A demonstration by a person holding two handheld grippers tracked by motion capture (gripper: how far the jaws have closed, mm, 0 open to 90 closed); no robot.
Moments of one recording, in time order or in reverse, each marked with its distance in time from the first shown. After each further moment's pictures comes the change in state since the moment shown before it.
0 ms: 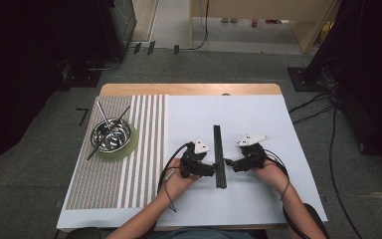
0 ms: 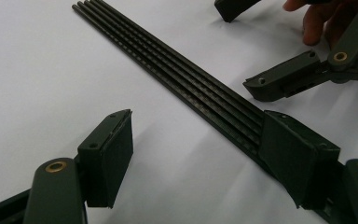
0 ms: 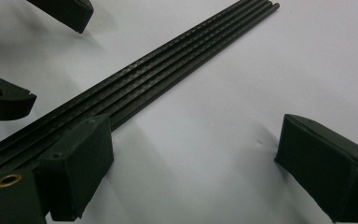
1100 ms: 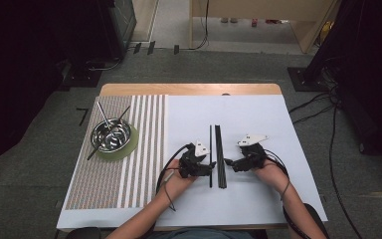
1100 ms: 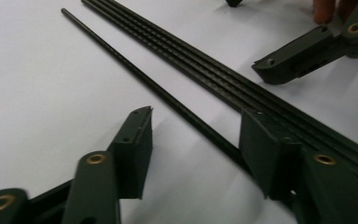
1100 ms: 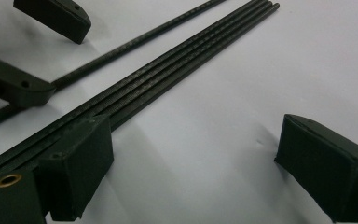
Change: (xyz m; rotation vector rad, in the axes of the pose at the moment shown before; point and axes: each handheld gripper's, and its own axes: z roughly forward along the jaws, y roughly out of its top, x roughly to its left) left arm 0.000 -0.006 -0.002 0.016 0.049 0.091; right arm 0.000 0.000 0.000 0.000 0.000 0.001
